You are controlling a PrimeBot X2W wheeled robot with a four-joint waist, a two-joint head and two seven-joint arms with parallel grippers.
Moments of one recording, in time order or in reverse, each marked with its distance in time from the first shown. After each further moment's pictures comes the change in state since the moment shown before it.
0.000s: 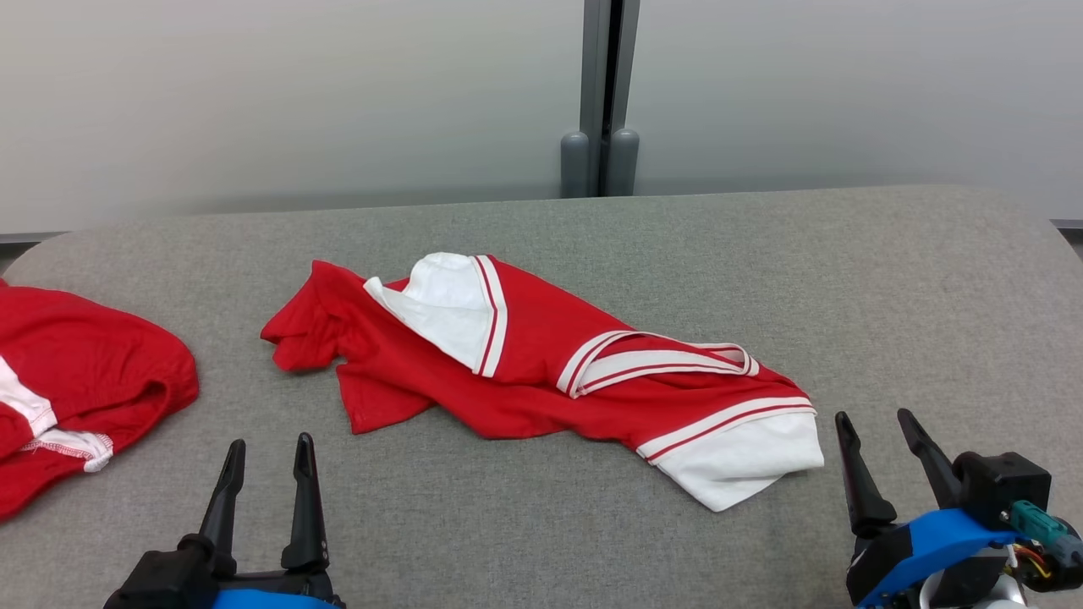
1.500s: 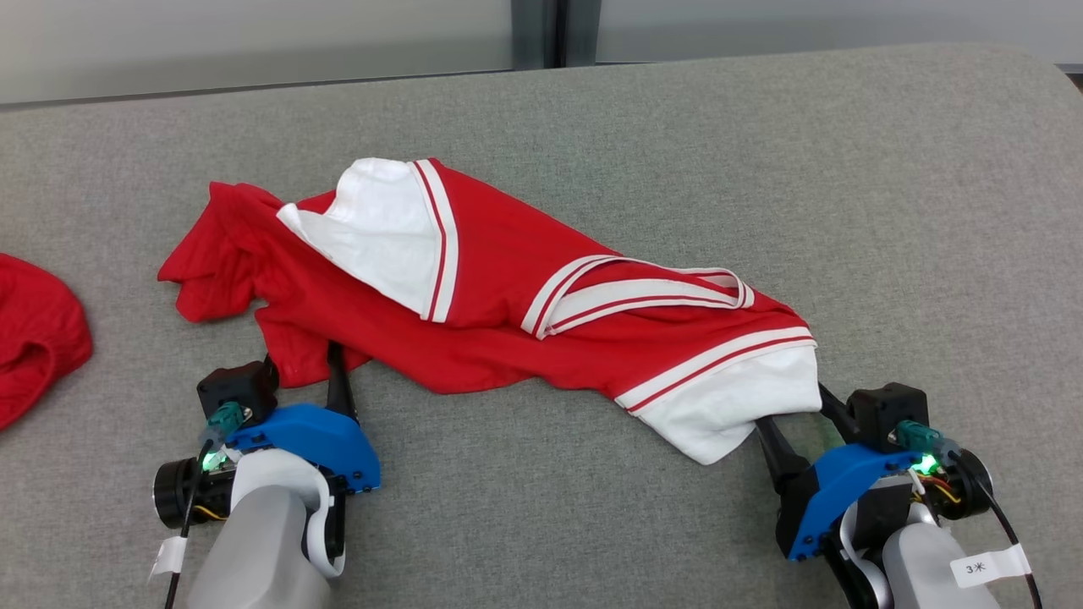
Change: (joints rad) left arm -0.538 -0.016 -0.084 0.696 -0.063 0.177 0.080; right arm -0.216 0.001 0.127 0.250 -0.031 0.000 0.078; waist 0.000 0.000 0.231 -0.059
